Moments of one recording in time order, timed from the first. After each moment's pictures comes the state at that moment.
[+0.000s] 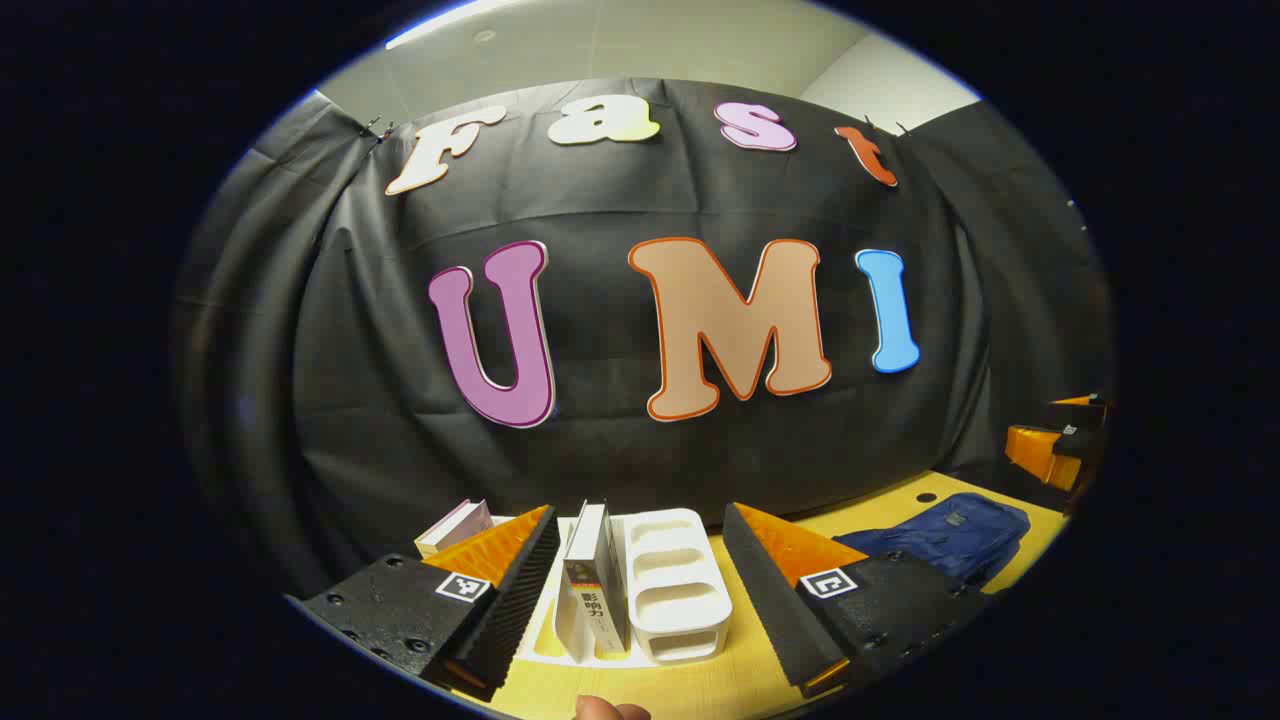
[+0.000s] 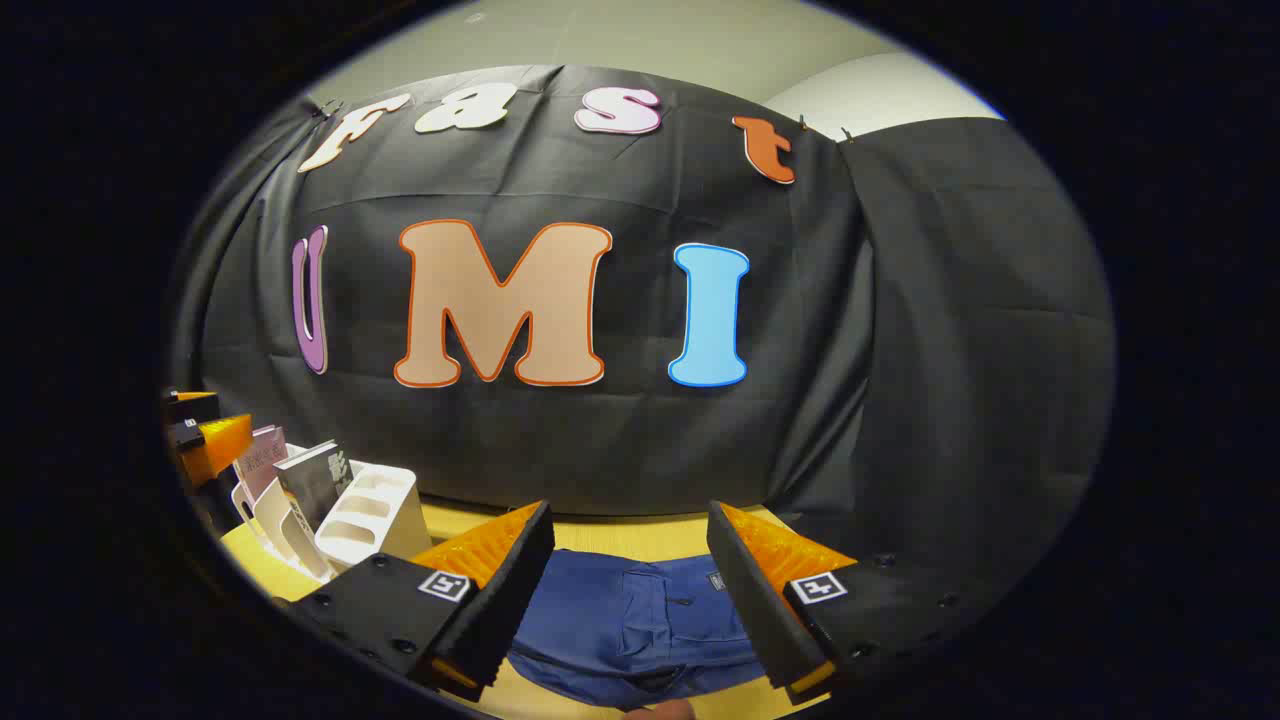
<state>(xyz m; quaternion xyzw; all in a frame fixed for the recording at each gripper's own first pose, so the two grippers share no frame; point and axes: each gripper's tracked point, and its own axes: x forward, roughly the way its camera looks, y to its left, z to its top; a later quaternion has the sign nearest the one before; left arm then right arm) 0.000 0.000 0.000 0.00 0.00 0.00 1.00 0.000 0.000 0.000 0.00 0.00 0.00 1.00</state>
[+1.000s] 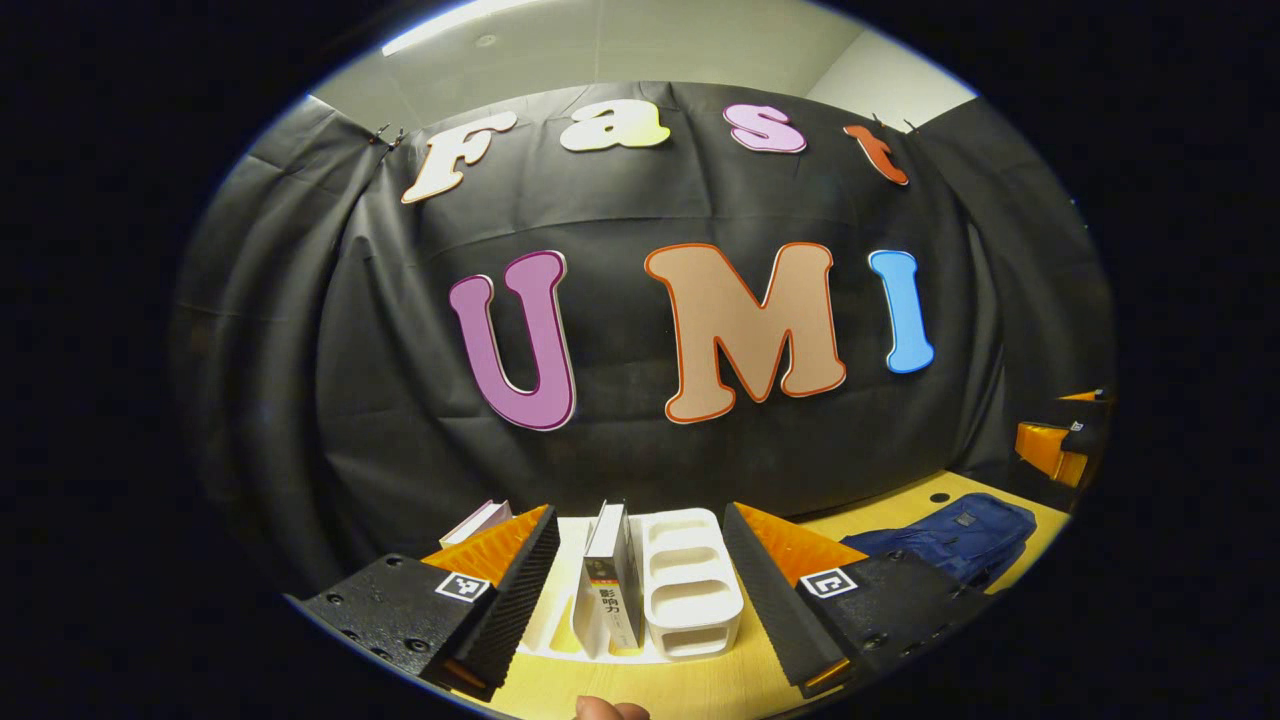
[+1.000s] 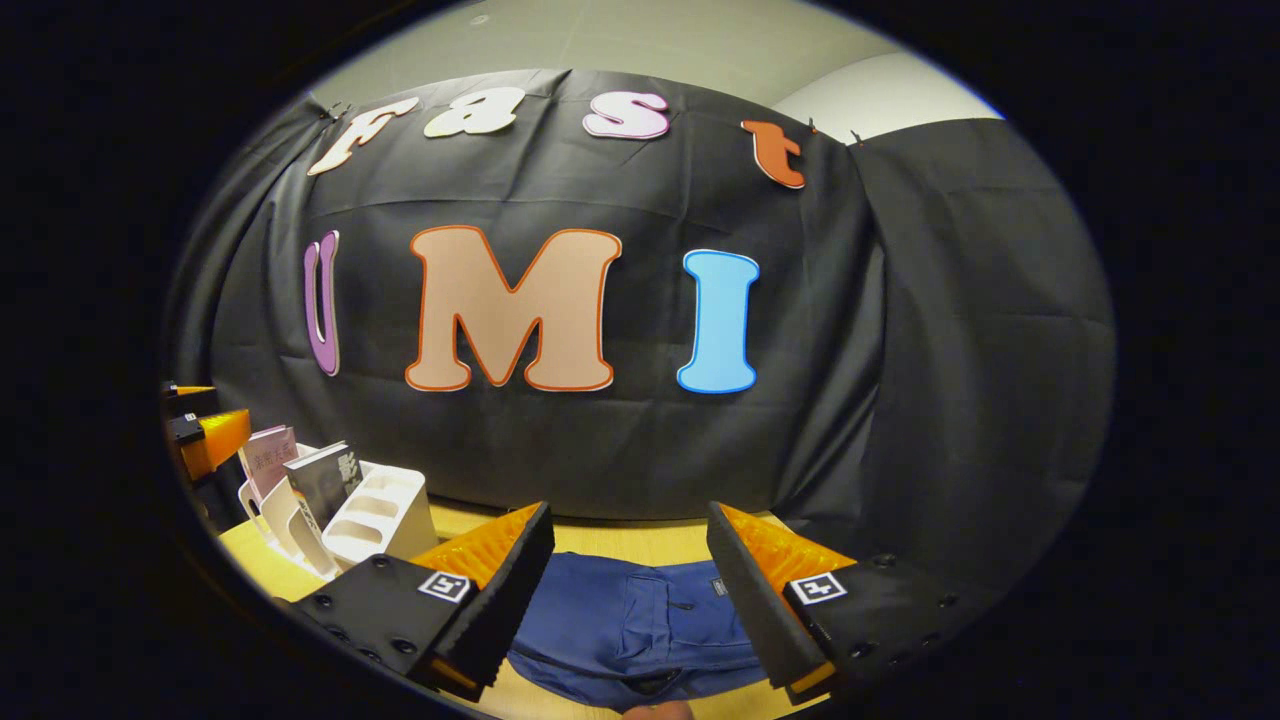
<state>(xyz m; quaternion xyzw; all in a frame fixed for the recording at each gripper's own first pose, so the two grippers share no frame) -0.010 0.012 0.004 0.01 0.00 0.03 1.00 -0.002 0.005 0.008 -0.01 -0.01 0.03 1.00</state>
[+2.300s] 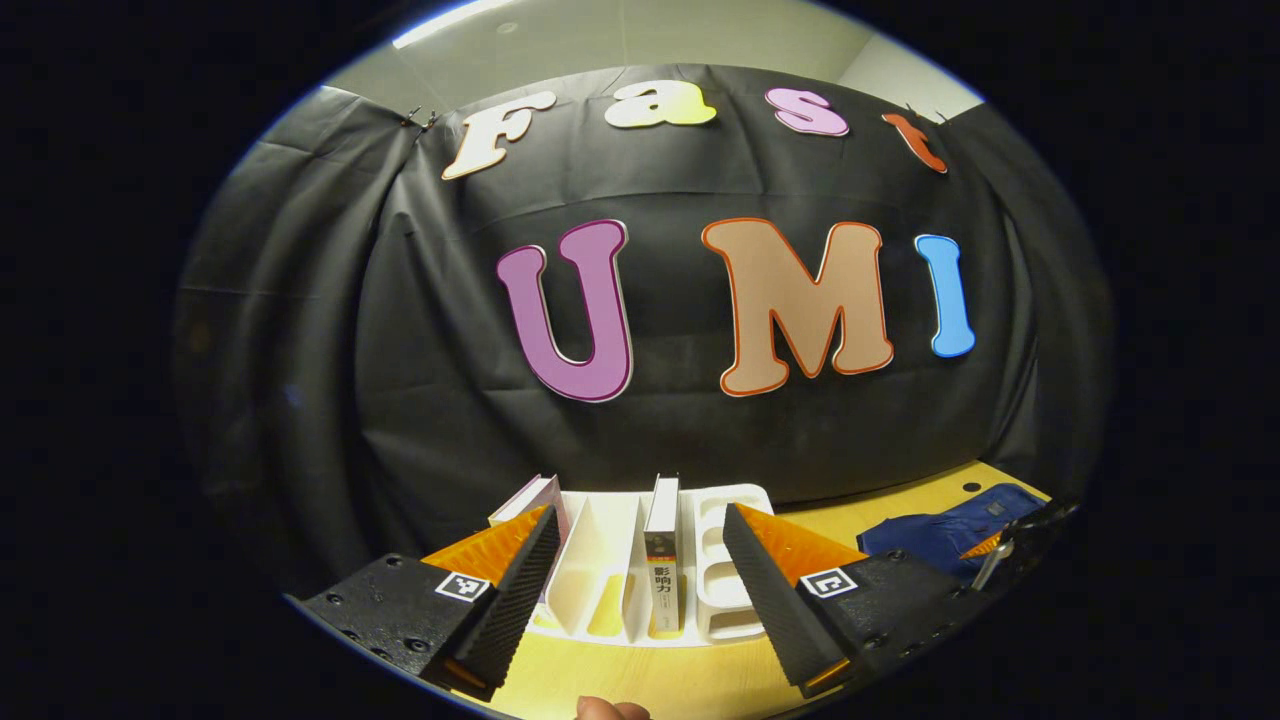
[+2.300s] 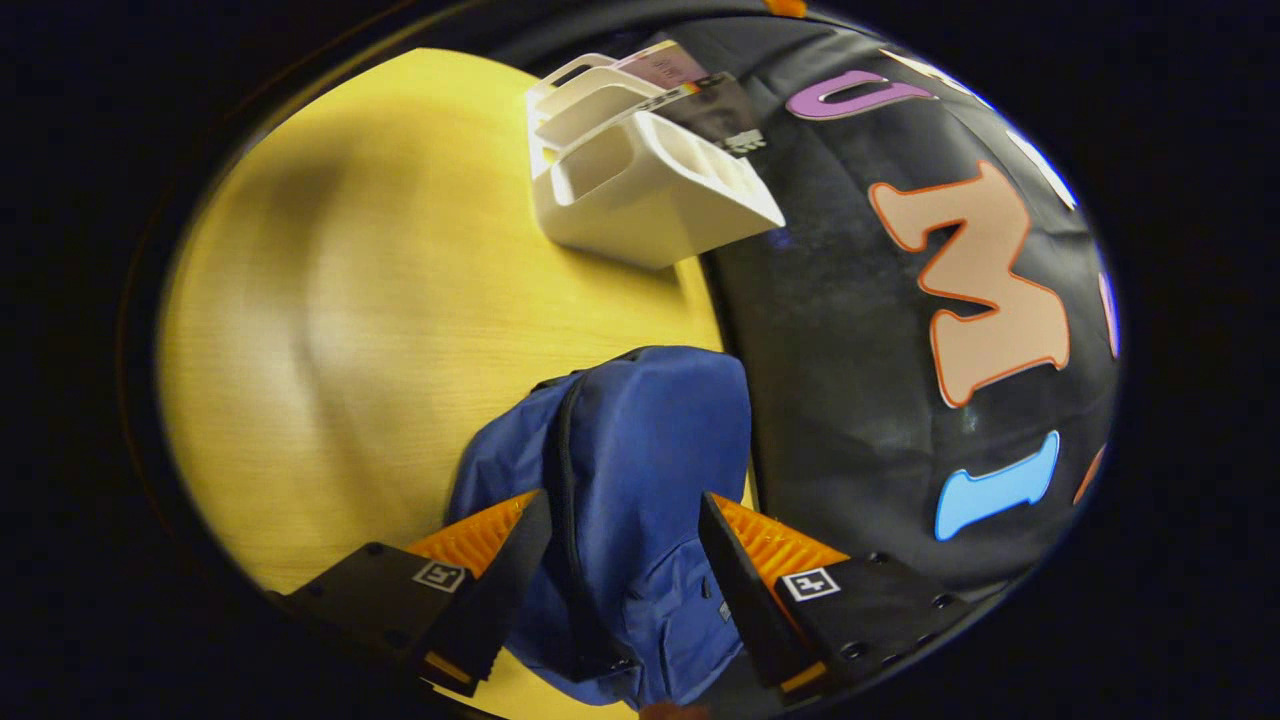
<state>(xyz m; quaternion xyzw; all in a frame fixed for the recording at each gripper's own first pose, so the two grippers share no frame) -0.021 0.064 -0.017 0.00 0.04 0.08 1.00 0.029 0.087 -0.241 -0.60 0.08 0.30 0.73</state>
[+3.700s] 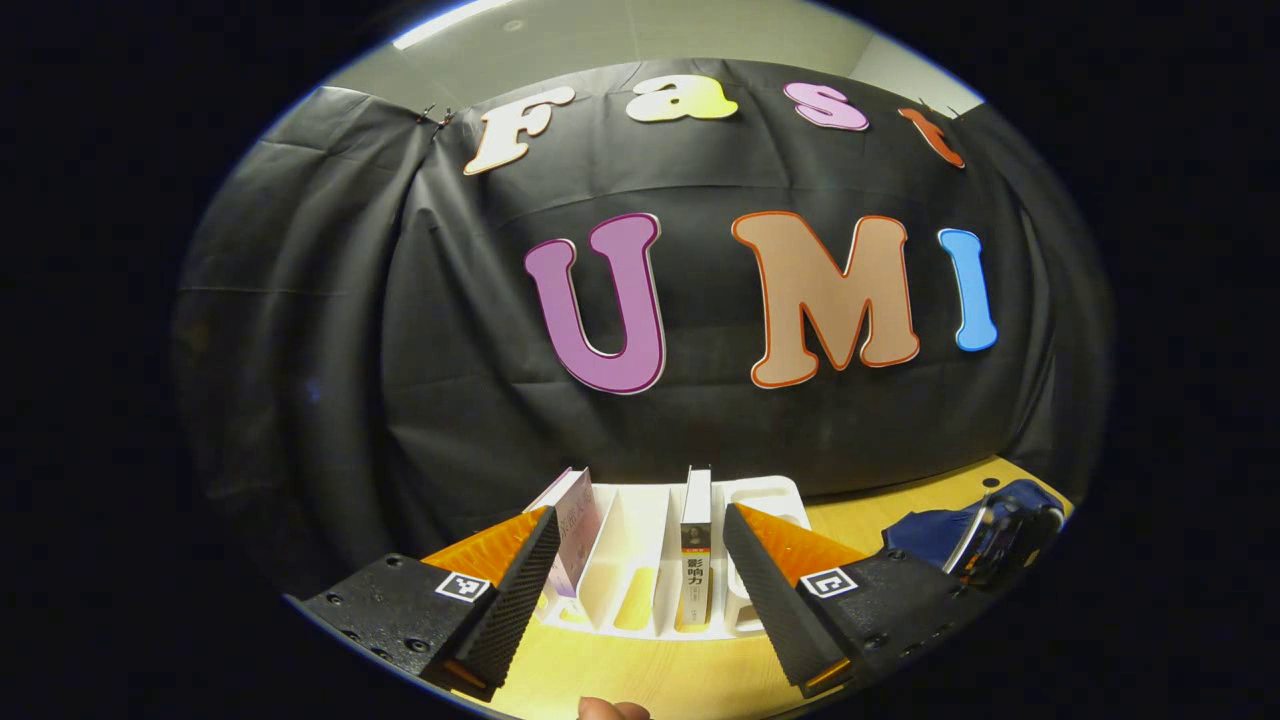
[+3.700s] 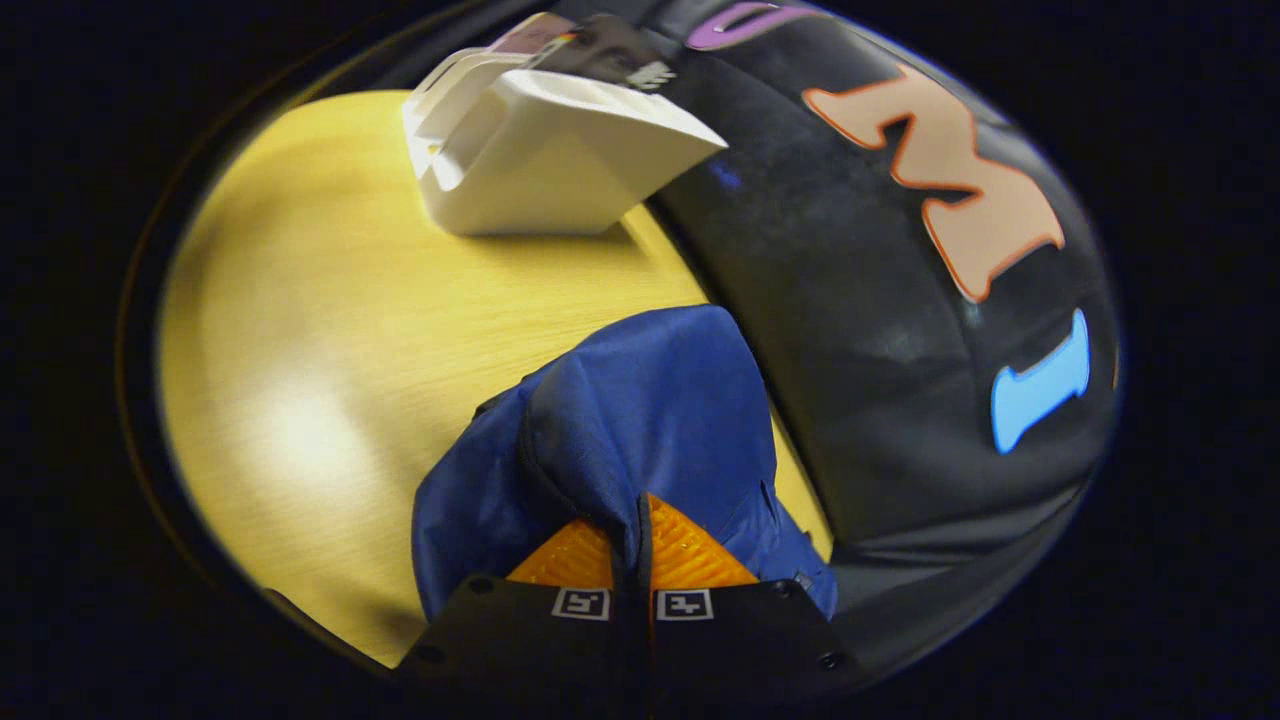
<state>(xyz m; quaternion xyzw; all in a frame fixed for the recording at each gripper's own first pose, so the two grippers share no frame) -0.026 0.086 -0.022 -0.01 0.06 0.11 0.99 0.070 0.093 -0.265 -0.44 0.18 0.25 0.84</state>
